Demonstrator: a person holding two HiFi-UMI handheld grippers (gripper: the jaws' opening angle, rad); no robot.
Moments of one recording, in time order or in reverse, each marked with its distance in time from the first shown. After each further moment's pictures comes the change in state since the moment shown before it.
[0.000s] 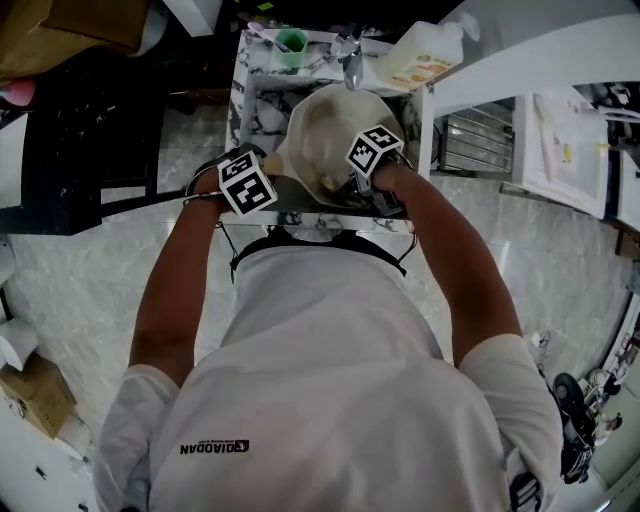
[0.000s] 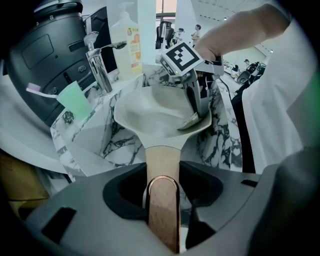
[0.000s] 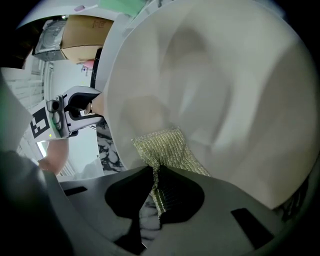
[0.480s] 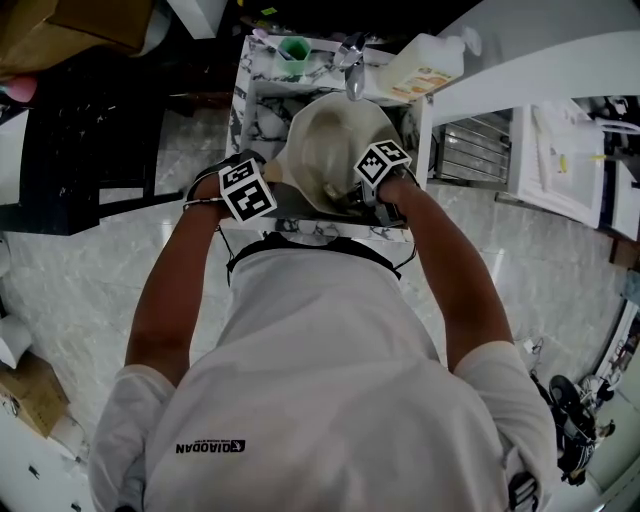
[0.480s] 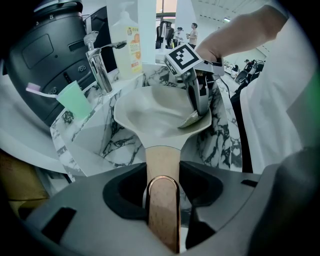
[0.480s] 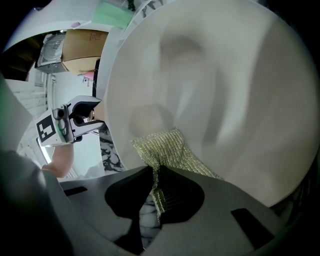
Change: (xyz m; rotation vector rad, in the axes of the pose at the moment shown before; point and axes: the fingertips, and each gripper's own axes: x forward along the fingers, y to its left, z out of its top) left arm 0.000 0.002 0.001 0.003 0.001 0.000; right arm -0.006 -0.007 -0.004 0.059 -0.065 0.064
